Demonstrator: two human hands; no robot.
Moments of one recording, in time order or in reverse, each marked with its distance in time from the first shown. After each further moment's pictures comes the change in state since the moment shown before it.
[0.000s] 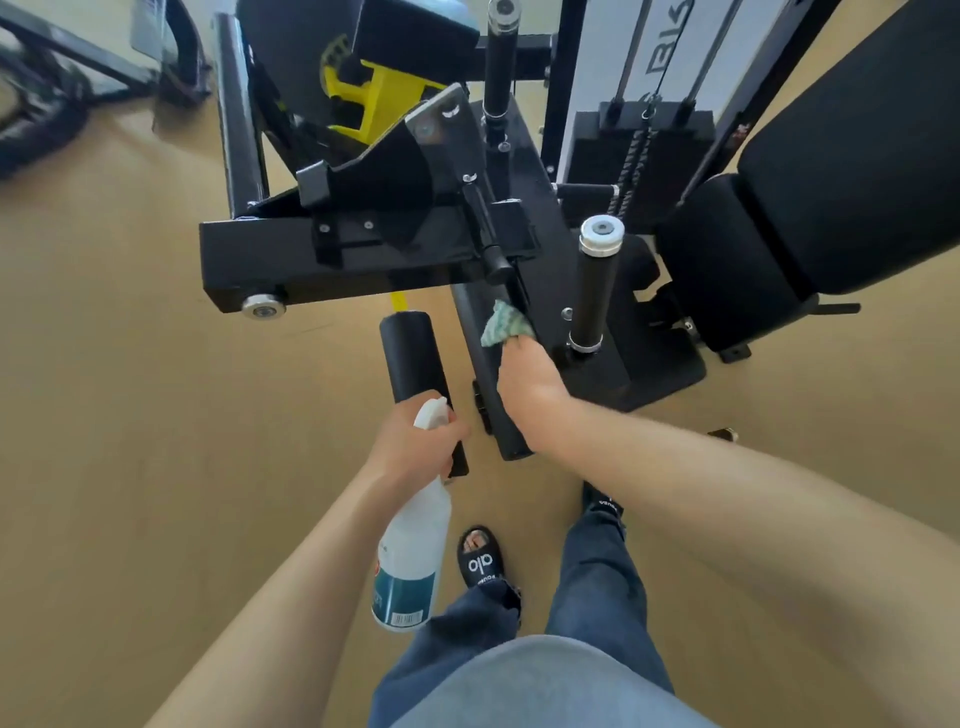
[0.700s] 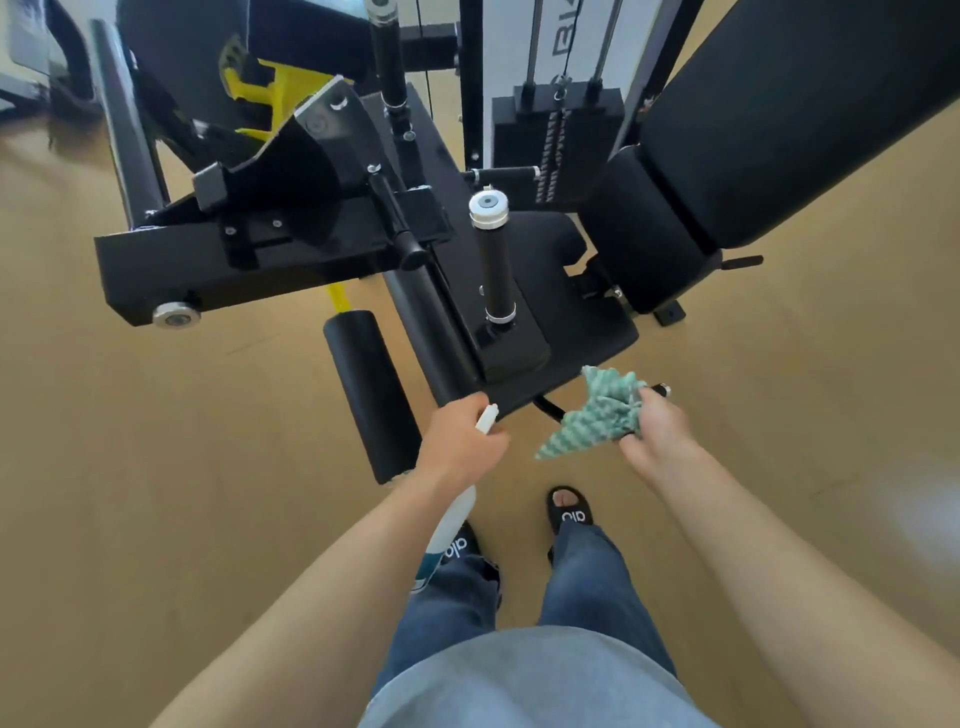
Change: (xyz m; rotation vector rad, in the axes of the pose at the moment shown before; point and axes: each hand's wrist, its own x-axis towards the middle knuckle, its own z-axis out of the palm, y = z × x) left_hand -0.012 0.016 0.103 0.274 -0.135 0.216; right_hand -0.148 -0.010 0.140 -2.509 -0.124 -1.235
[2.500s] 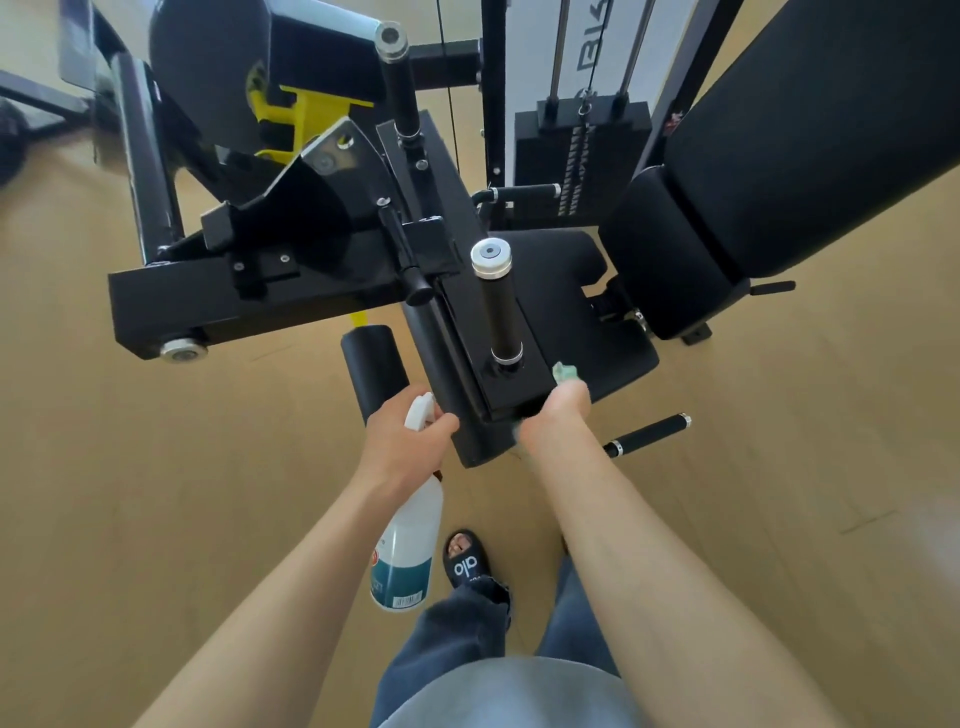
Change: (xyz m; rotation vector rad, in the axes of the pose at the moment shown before) left_hand 0.004 0.011 -0.061 -0.172 0.218 -0.092; right_hand -0.006 0.016 0.125 -0.150 0.035 0.186
